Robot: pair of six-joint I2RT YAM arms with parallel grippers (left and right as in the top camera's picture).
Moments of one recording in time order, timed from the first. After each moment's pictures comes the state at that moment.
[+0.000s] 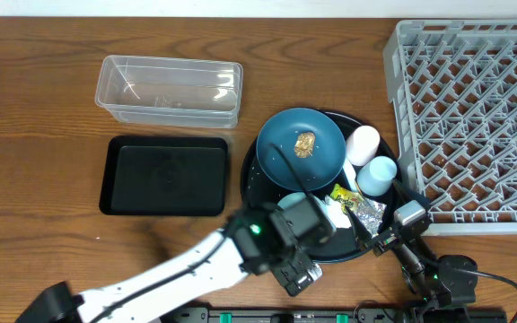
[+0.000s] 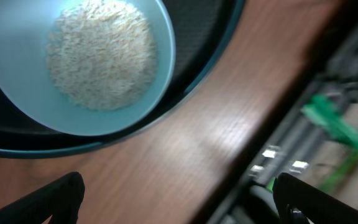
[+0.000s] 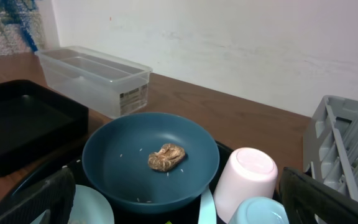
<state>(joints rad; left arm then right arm) -1.10 1.42 1.03 -0.90 0.09 -0.14 0.10 0.02 0.01 -0.04 -0.43 -0.07</state>
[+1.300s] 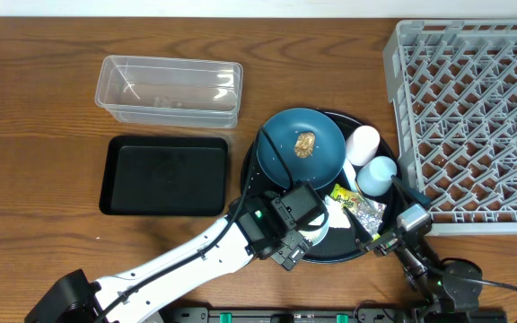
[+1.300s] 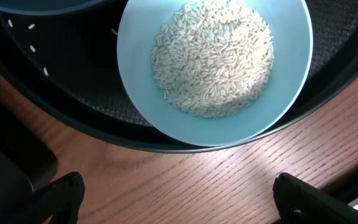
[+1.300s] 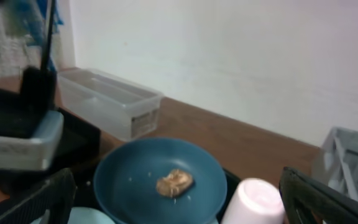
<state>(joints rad) -1.00 1.46 1.03 -0.91 -0.08 -0.25 0.10 0.02 0.01 0.09 -0.48 -0.04</state>
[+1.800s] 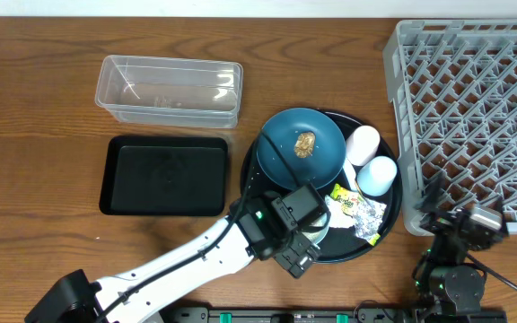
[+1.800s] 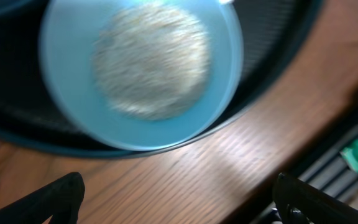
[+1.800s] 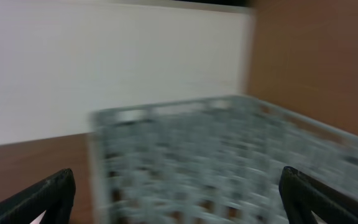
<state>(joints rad) -1.02 1.46 1.03 -0.86 0.09 -0.23 0.10 0.02 0.01 0.13 0.56 -0.05</state>
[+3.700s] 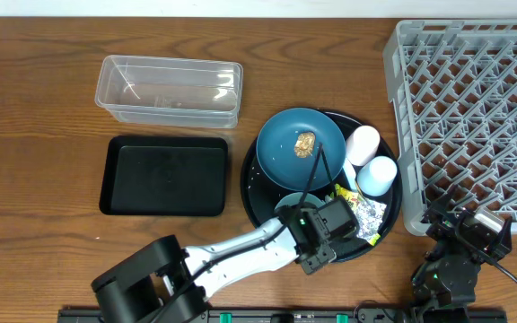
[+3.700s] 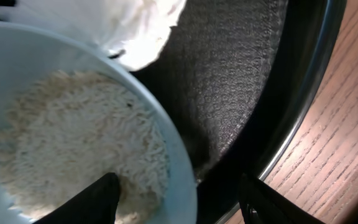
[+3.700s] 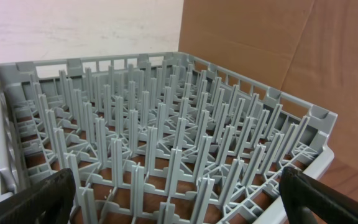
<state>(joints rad) -1.11 1.74 1.03 -0.60 0.05 -0.09 0.10 0.02 0.01 -0.04 0.76 -0.06</state>
